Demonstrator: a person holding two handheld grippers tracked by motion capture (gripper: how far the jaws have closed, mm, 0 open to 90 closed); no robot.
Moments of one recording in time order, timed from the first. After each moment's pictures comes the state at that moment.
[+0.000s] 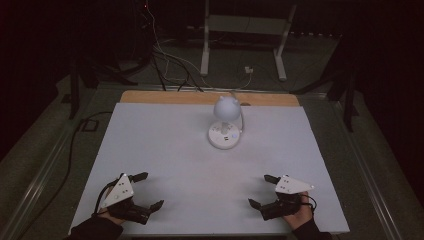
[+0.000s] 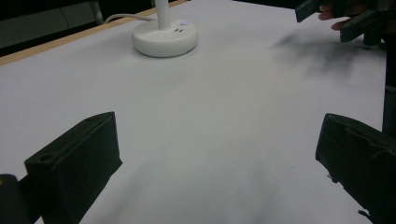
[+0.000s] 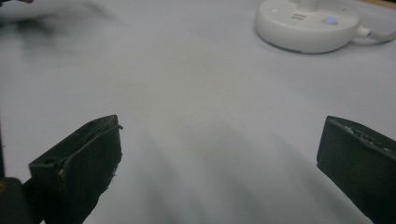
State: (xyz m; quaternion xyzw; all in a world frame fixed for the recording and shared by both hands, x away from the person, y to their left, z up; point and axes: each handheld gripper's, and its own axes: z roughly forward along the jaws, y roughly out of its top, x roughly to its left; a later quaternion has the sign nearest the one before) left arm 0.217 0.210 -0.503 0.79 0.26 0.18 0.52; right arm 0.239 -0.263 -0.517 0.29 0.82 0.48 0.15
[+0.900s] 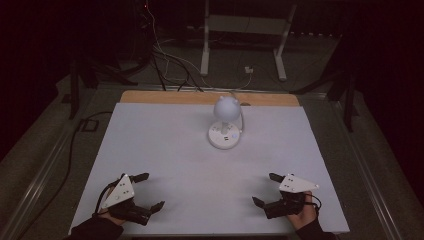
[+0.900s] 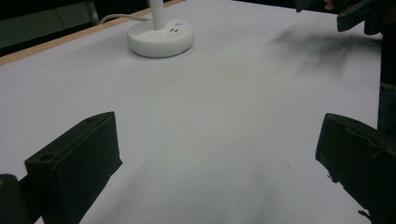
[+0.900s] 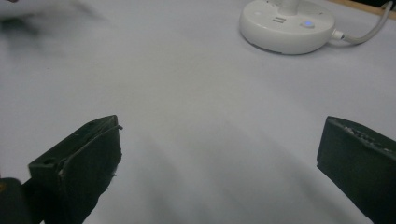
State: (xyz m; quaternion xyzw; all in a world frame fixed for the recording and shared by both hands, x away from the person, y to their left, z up) left arm 0.216 0.209 -0.503 0.80 0.25 0.18 0.52; right arm 0.238 -0.271 -0.506 0.30 0.82 0.46 0.17
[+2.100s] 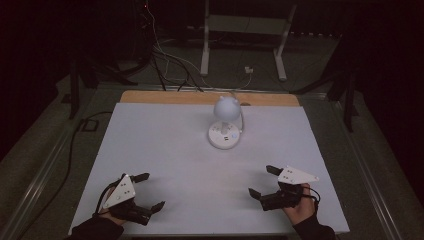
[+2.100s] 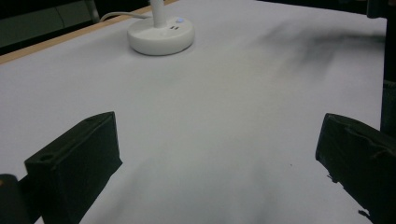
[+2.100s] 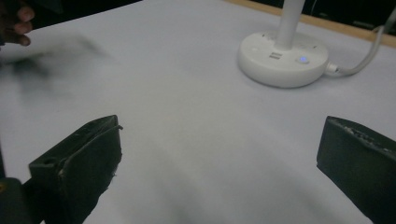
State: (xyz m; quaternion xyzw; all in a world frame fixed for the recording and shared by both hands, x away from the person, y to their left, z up) left arm 0.217 0.207 -0.504 0.80 0.25 0.18 0.52; right arm 0.247 -0.257 -0.481 0.31 0.80 0.49 0.17
